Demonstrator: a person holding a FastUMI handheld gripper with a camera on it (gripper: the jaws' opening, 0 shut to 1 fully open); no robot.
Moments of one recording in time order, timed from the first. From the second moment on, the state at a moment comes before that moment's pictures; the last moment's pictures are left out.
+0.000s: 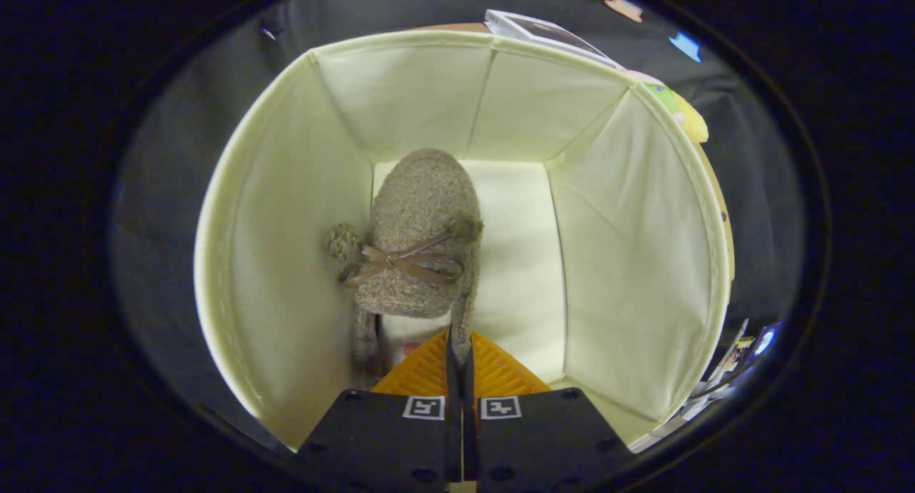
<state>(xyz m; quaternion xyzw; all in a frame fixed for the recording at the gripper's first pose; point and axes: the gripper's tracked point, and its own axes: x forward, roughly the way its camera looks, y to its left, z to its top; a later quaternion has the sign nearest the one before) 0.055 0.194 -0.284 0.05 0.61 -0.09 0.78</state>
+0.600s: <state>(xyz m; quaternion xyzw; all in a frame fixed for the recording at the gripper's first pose) 0.024 0.165 -0.236 0.12 0.61 -0.06 0.78</state>
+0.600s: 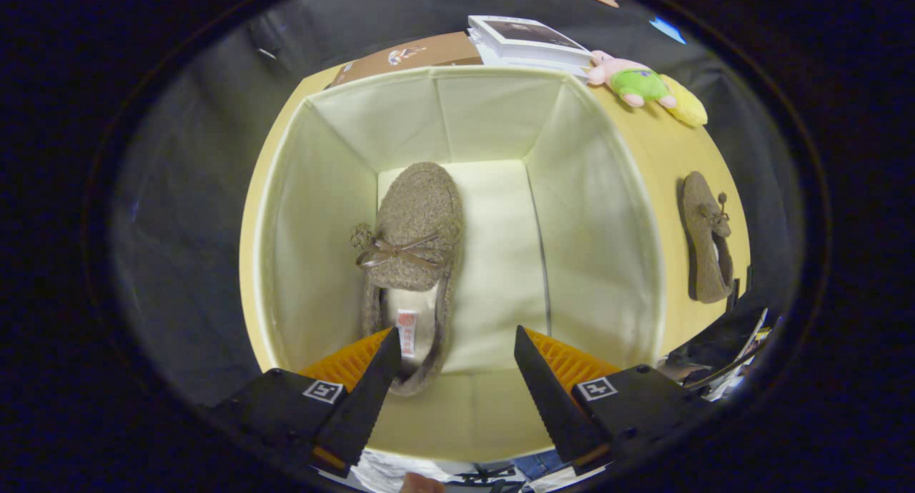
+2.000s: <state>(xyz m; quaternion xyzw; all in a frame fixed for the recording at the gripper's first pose) -0.035 -0.194 -0.233 0.11 0.57 -0.28 0.76</state>
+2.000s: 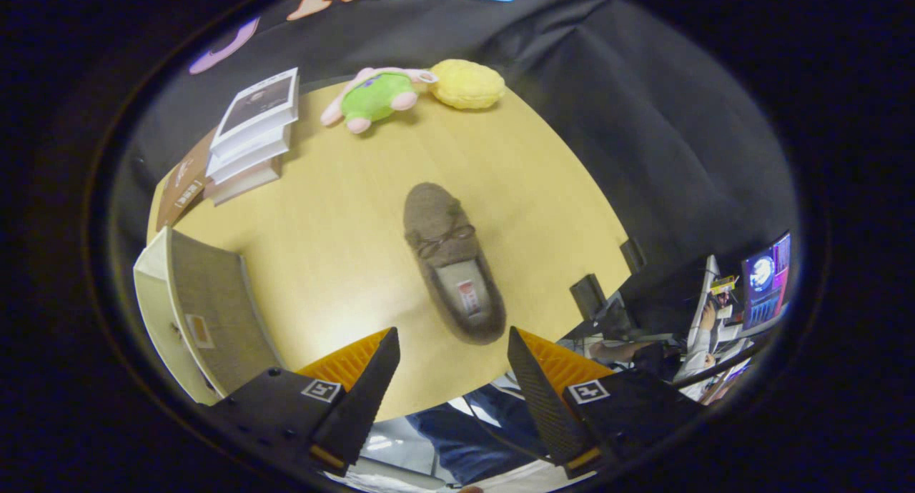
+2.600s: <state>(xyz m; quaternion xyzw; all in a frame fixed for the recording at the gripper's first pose) -0.036 -0.265 -0.304 0.04 0.62 -0.26 0.74</state>
